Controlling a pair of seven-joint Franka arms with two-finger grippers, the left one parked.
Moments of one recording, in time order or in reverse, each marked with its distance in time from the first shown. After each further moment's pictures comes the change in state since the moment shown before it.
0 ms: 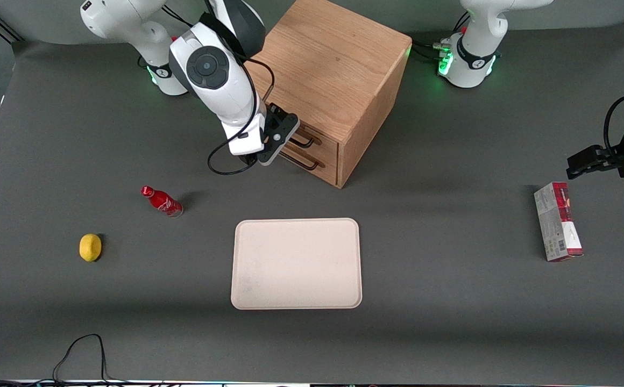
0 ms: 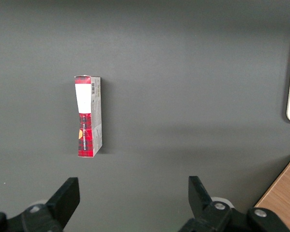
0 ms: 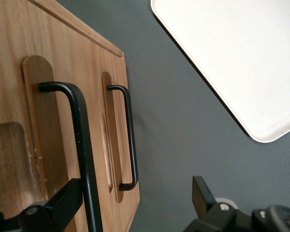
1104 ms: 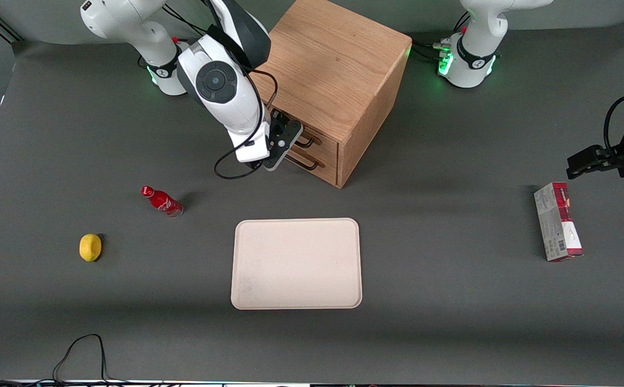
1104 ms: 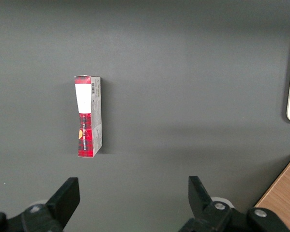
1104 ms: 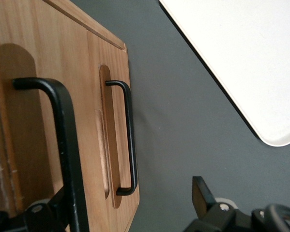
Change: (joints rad) arm 0.000 0.047 0.001 -0.001 0.018 0.010 -0.037
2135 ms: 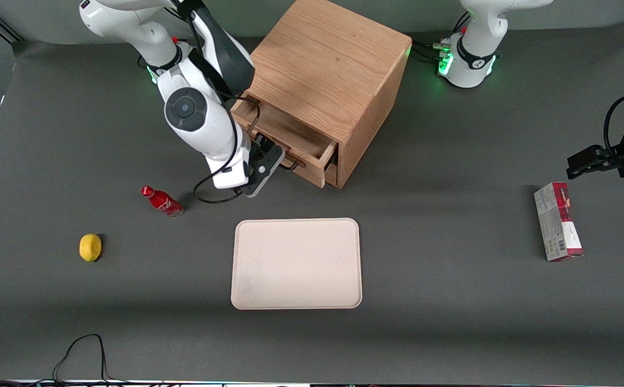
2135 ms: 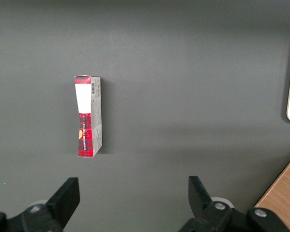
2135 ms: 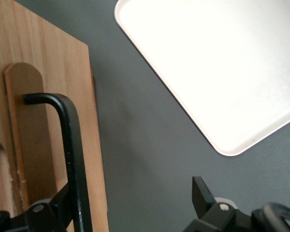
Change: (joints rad) arm -0.103 0.065 -0.018 0.092 0.001 0.014 -0.093
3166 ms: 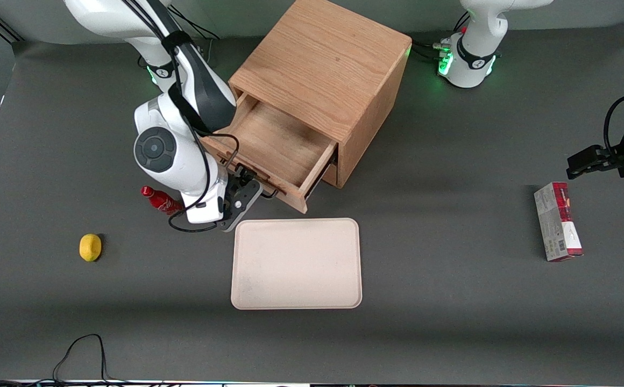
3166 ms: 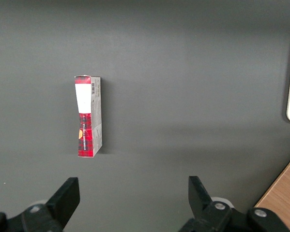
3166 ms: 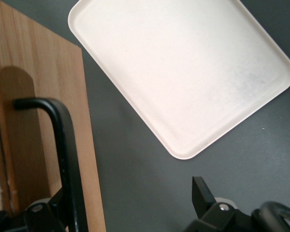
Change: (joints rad) arm -0.112 0.109 -0.003 0.136 -0.014 -0.025 -0.088
